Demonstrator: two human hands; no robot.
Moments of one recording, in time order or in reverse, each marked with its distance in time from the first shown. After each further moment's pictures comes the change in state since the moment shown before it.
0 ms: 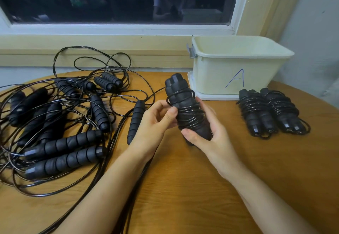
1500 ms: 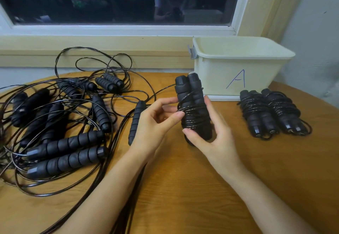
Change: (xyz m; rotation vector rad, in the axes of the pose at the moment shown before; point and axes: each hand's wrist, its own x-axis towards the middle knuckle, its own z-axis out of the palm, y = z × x) left_hand -0.002 0.004 0.000 0.085 0.053 0.134; right_hand -0.001 -0.001 0.001 -0.216 0.141 -0.116
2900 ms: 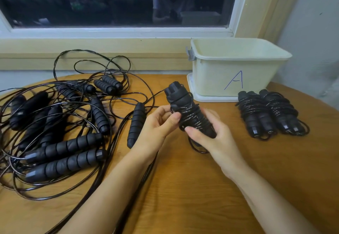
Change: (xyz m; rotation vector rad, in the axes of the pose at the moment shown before) left_hand 0.000 -0.006 0.003 -0.115 -0.088 -0.197; right_hand 0.005 -0.003 -0.009 0.226 -0.127 0.202
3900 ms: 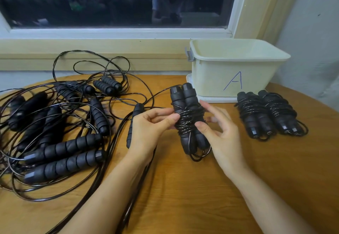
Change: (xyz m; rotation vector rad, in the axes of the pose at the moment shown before) left_hand -0.002 0.009 -0.001 -0.001 0.228 0.029; right_hand 0.003 0.011 -0.005 -0.086 0.209 -0.159
